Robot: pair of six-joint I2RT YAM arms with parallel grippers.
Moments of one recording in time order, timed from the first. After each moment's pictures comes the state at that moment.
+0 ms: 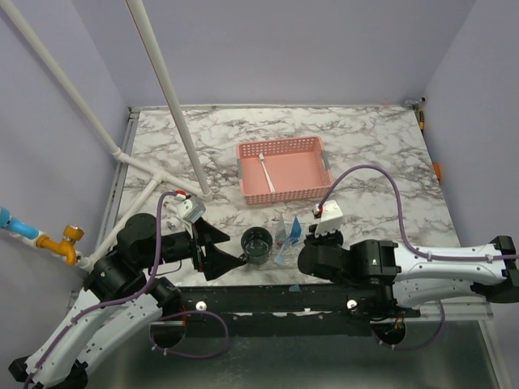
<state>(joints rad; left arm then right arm) -0.71 0.40 0.76 -0.58 0.54 -0.40 1.48 1.05 0.92 -0.86 0.89 0.94</state>
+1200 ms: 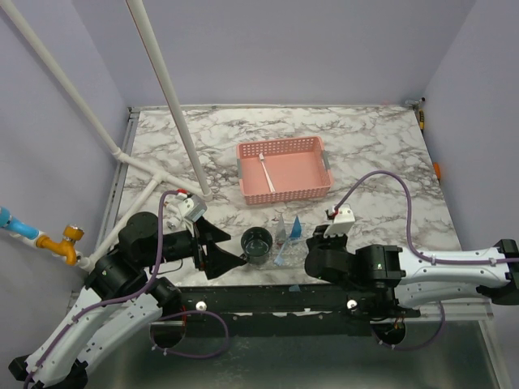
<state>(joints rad) -0.71 0.41 0.76 -0.57 0.54 -0.40 1.48 0.97 0.79 -0.77 0.94 1.09</state>
